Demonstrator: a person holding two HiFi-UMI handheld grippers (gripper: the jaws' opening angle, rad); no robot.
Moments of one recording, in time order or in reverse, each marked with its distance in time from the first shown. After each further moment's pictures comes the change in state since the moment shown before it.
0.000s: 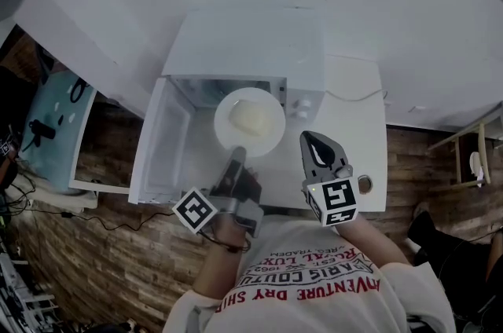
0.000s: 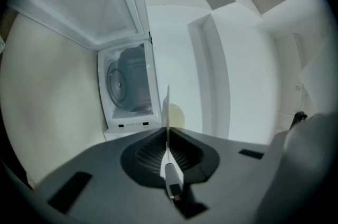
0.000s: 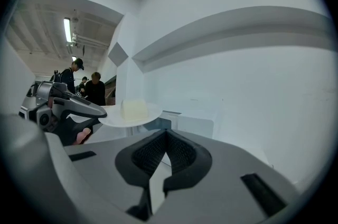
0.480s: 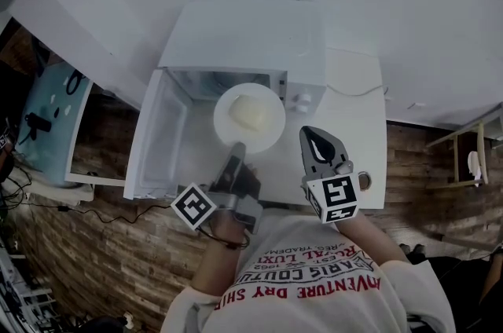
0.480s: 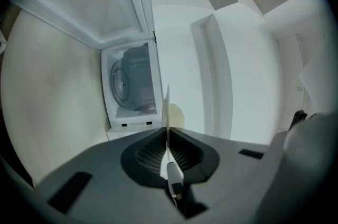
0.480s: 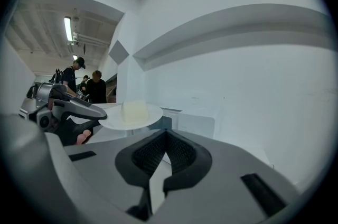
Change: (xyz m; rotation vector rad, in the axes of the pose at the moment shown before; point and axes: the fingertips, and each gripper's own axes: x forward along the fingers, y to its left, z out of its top) left arm 0.002 0.011 0.000 -0.003 0.001 0.014; right arm 0.006 -0.002 -0.006 -0.007 0.015 0.008
